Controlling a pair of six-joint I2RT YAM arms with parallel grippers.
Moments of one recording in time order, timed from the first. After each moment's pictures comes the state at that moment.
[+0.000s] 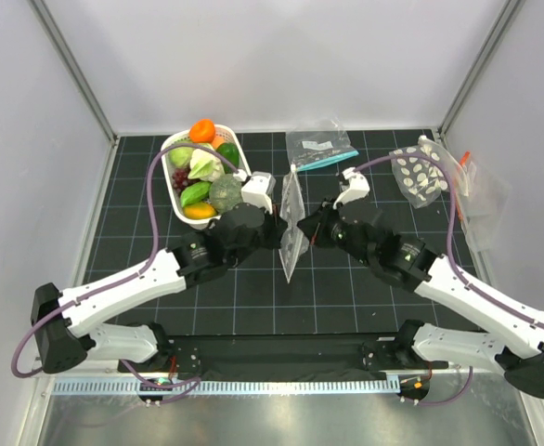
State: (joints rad) left arm -1.04 1.21 1.06 -0.23 -0.37 -0.55; right arm 0.90 1.00 0.97 -0.33 0.24 0.74
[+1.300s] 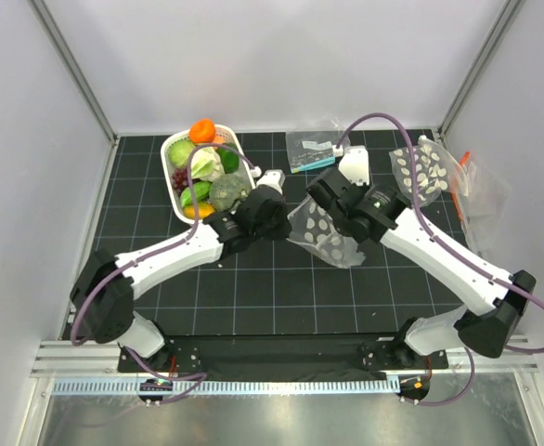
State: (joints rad) left arm -0.87 1.50 1.15 -0.29 -0.20 -0.64; right arm 0.82 1.34 1.43 -1.08 0.80 0.58
